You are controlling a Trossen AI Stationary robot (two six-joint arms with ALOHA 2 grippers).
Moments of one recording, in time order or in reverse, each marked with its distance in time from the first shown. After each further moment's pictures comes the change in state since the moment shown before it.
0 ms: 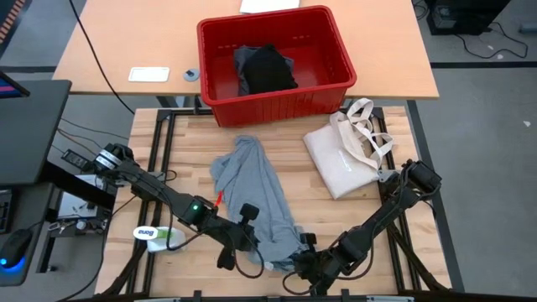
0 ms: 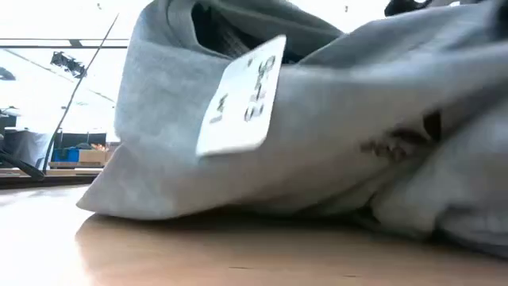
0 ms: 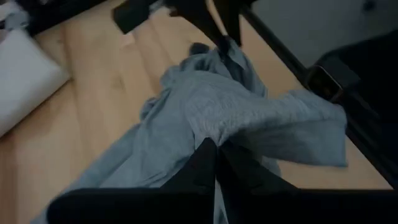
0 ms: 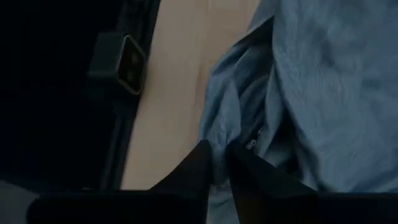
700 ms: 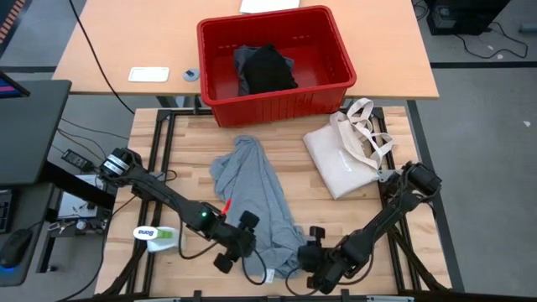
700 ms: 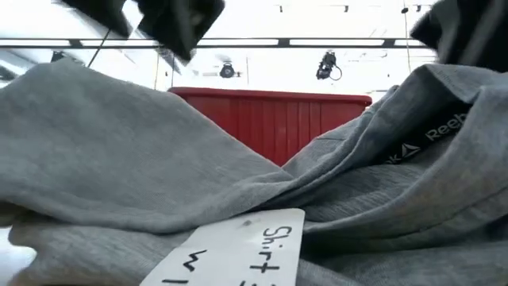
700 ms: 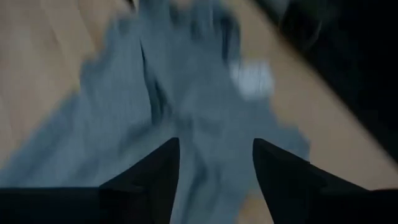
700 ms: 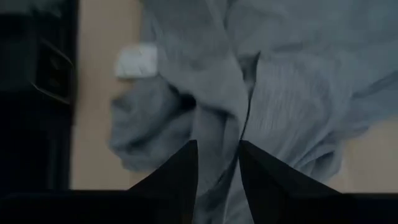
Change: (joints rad) left arm 0.003 0.085 -0.008 -0.102 0.113 -0.009; right arm 0.022 0.019 -0.022 -0.129 0.207 0.206
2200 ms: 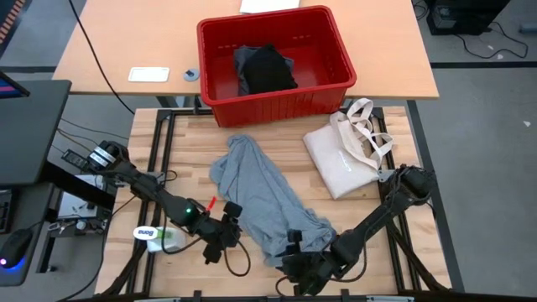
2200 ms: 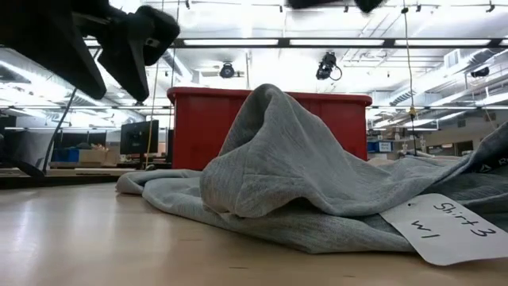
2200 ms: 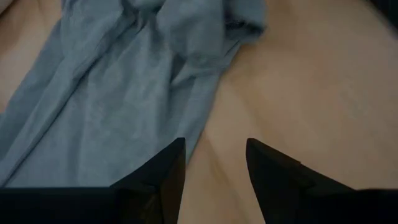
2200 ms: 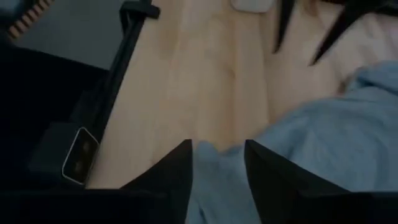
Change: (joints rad) left arm -0.044 -0.160 -0.221 0.011 -0.182 -0.060; right arm -0.054 0.069 0.103 0.278 0.077 -0.443
